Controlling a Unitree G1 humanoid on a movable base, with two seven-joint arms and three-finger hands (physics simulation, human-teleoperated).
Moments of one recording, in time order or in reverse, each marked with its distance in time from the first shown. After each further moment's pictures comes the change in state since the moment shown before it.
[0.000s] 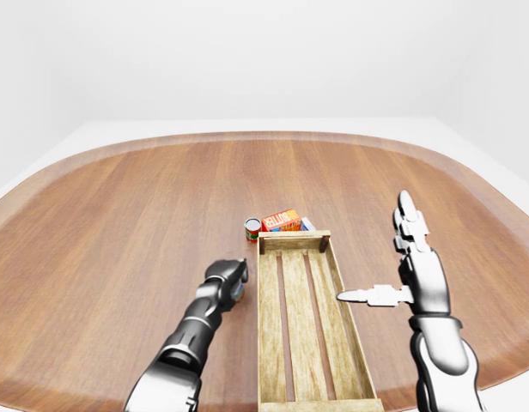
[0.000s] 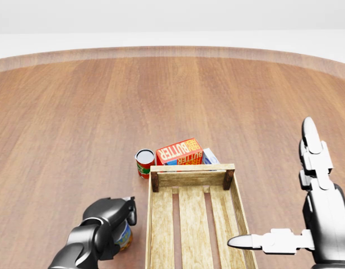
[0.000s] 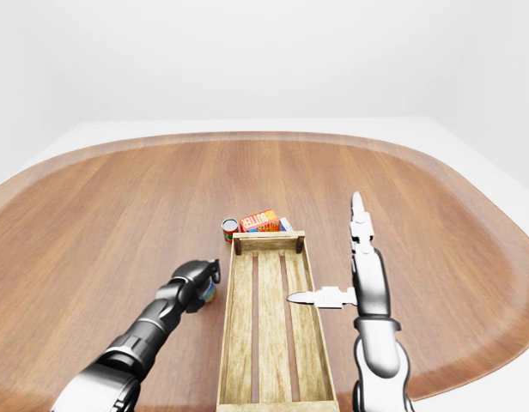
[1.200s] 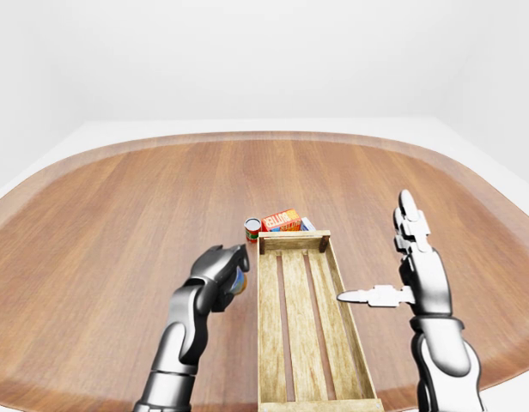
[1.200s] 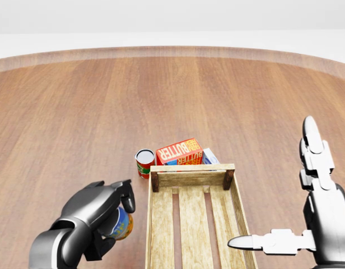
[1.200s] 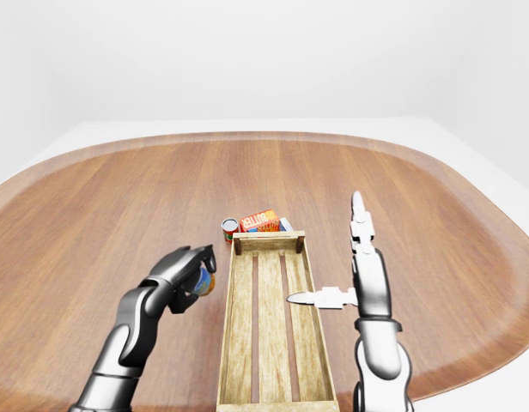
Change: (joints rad) left arm 0.401 0.019 0.064 -1.008 0.024 0.038 -0.425; right arm 0.004 0.001 -0.001 -0.015 0.005 0.000 0.006
